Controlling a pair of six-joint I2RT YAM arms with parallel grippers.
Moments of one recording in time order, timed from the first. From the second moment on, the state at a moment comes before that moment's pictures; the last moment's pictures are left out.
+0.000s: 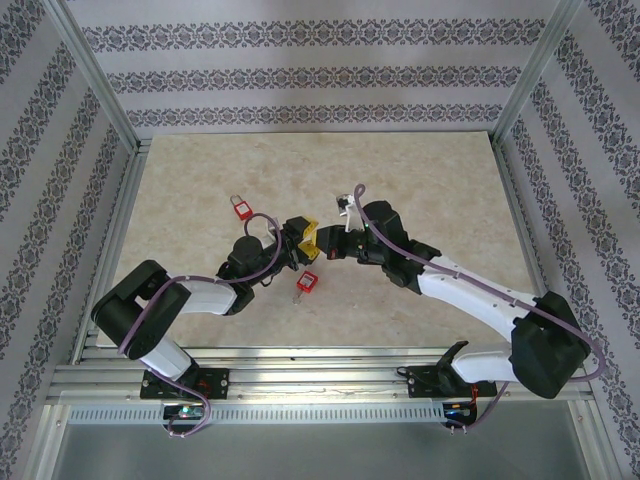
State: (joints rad) left arm -0.62 1.58 0.49 1.08 0.24 -1.94; right arm 0.69 1.29 0.82 0.05 -0.35 0.68
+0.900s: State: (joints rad) left arm -0.54 1.31 0.48 0.78 0.27 -1.67; right arm 0.70 1.27 0.77 0.12 -0.39 0.72
